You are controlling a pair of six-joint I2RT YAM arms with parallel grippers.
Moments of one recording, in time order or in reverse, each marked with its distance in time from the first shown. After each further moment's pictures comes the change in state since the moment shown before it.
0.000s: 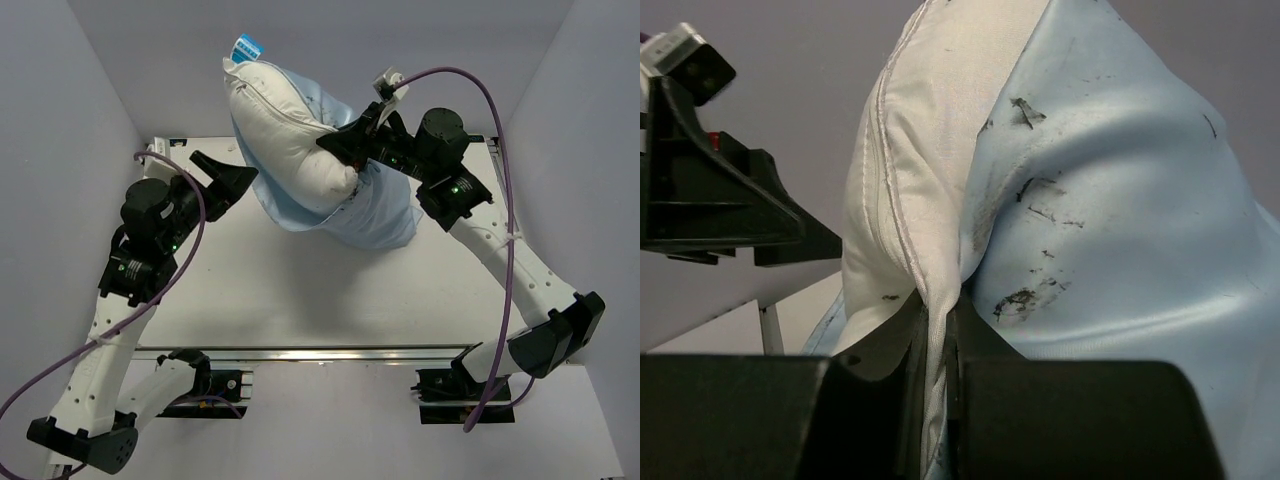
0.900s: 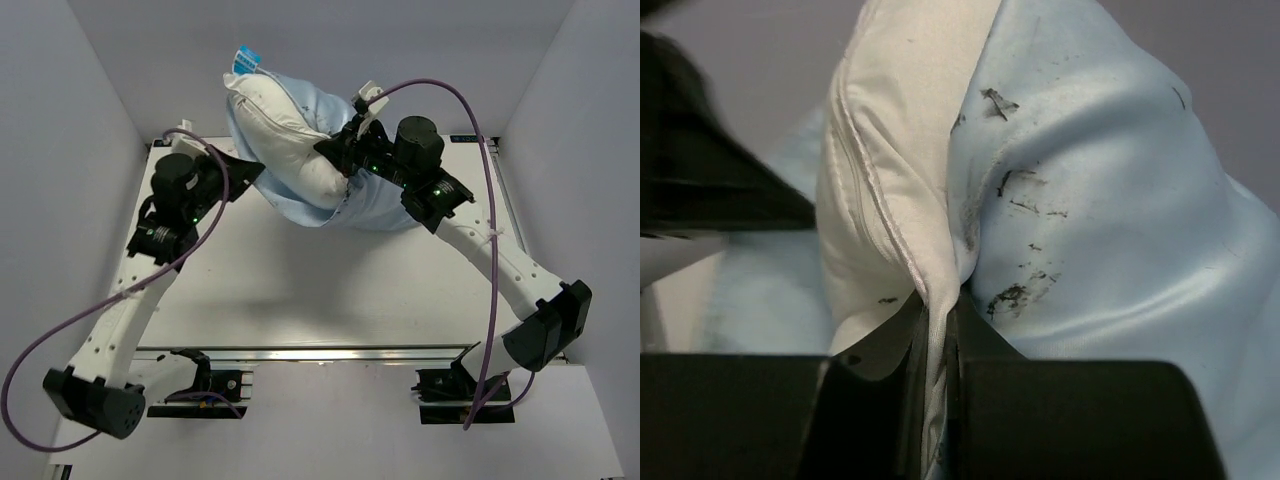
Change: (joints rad) left arm 0.000 0.209 -0.003 0.164 0.068 -0.008; right arm 0.046 0.039 -0.034 -0.034 0.152 -0.183
